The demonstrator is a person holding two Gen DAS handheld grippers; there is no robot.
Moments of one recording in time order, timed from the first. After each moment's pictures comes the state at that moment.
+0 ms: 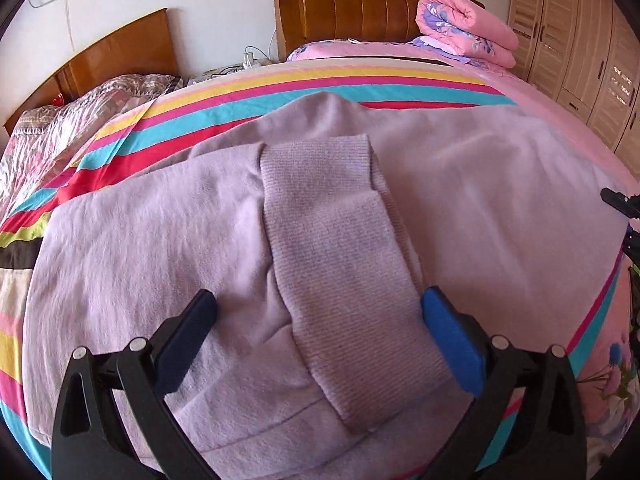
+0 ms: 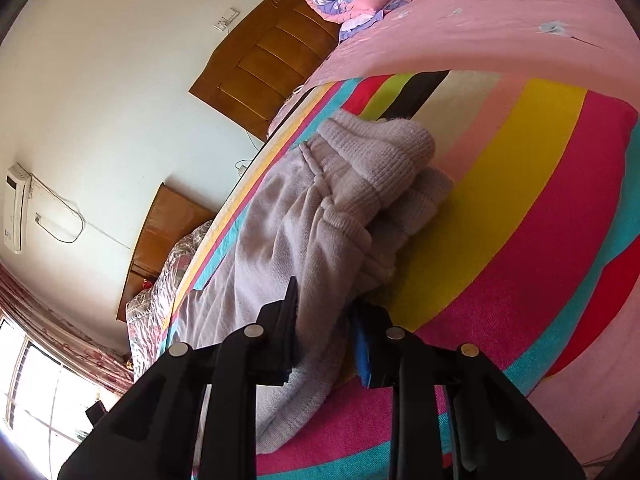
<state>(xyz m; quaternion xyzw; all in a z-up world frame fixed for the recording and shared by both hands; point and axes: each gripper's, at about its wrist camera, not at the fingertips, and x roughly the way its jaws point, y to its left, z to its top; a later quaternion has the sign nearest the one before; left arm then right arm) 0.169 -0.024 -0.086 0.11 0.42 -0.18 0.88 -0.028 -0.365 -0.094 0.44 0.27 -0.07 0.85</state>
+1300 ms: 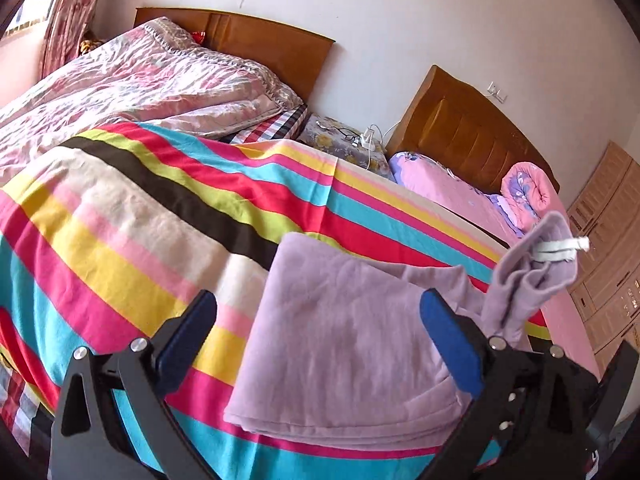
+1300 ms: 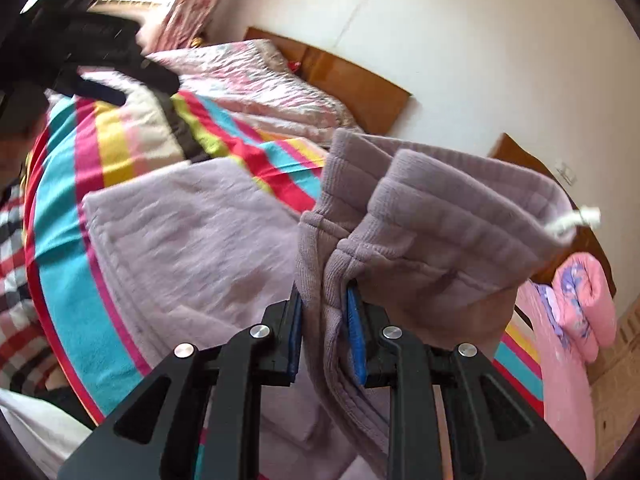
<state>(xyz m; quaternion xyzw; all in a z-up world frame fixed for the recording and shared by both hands) 0.144 0.232 0.012 -0.18 0.35 -0.05 0.92 0.037 0.047 -0.024 -0.31 0.27 0.18 0.89</state>
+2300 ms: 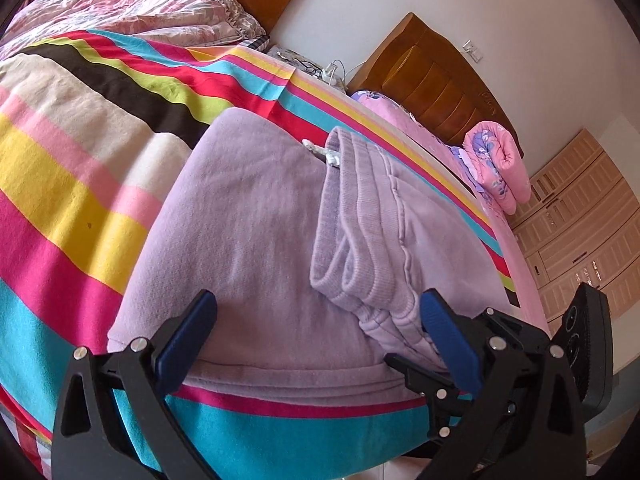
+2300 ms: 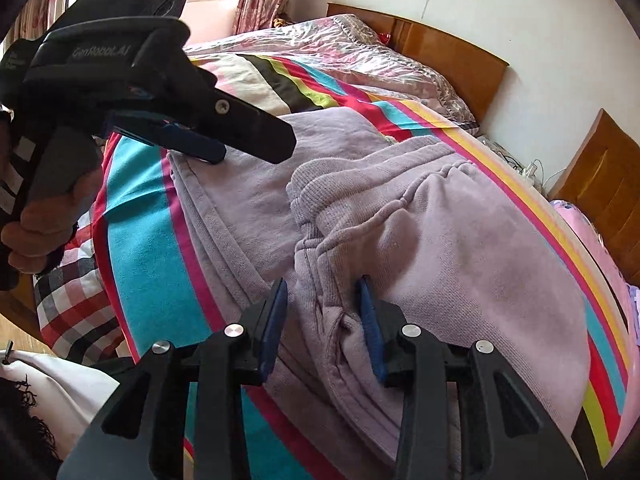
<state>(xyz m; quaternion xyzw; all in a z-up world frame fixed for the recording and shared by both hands) 0.143 0.183 -0.058 -0.23 0.42 -0.15 0.86 0.055 0.049 -0.056 -0.24 0.34 0.32 0.85</state>
